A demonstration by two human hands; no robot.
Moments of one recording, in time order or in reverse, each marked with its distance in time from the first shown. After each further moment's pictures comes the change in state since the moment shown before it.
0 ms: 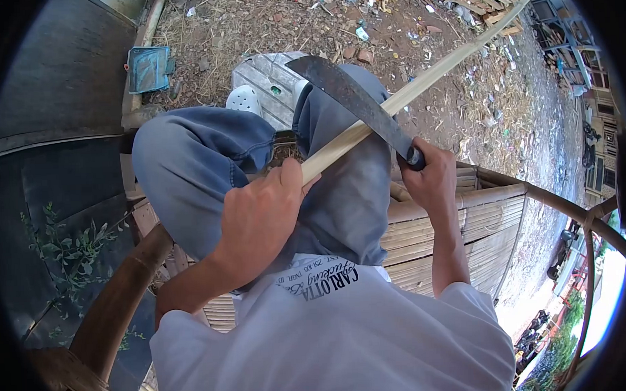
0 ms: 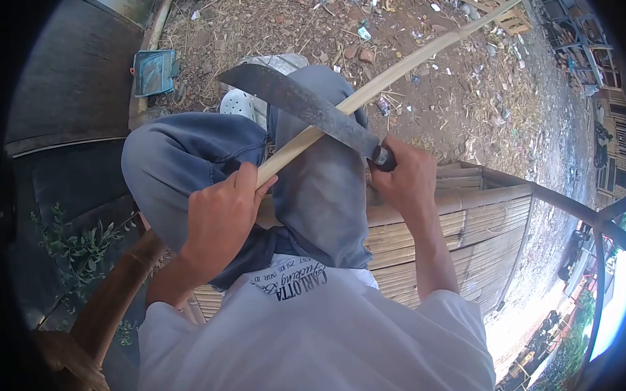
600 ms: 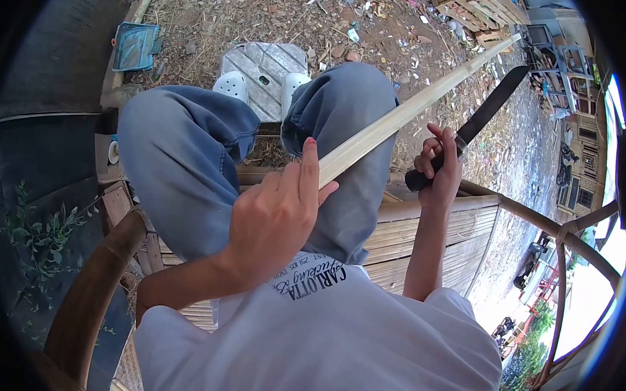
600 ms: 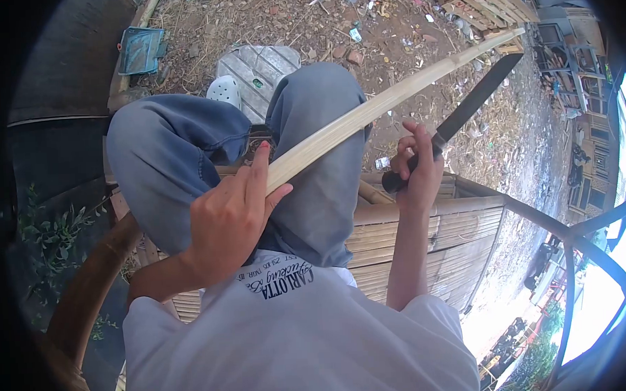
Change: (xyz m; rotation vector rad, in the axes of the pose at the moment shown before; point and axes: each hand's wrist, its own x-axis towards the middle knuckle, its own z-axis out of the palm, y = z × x) left_hand -0.010 0.013 0.009 0.034 0.201 0.029; right_hand 0.010 0.002 -0.005 1.227 0.263 0.521
